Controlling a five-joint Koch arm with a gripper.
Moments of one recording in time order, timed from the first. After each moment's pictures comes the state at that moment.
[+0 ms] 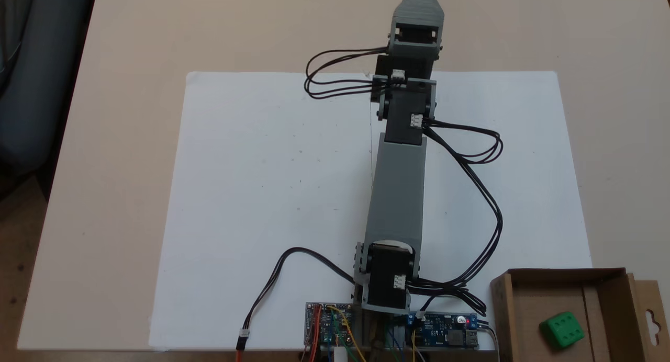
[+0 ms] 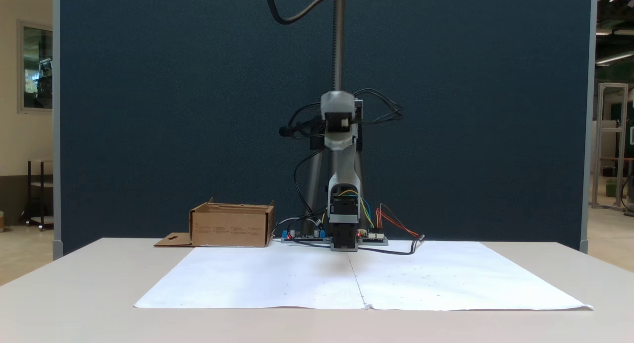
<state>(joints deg) 5.6 109.2 91.9 5.4 -0.3</state>
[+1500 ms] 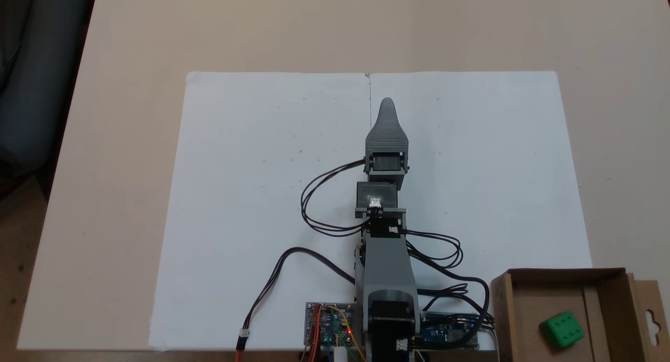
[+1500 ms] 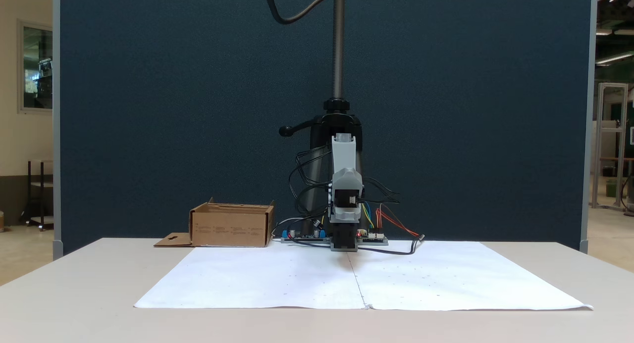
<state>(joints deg) 0.6 129.3 172.2 -72.6 -0.3</state>
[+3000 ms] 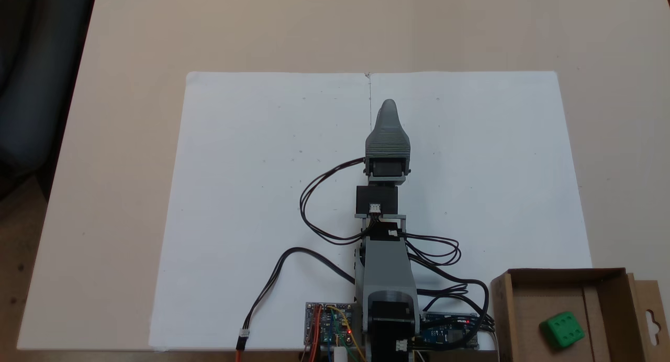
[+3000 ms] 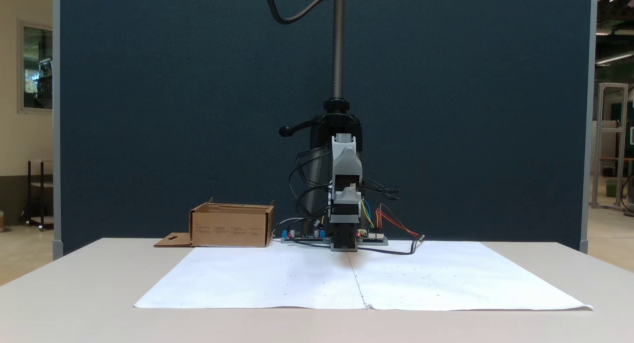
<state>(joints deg) 1.0 129.3 175.6 -88.3 -0.4</state>
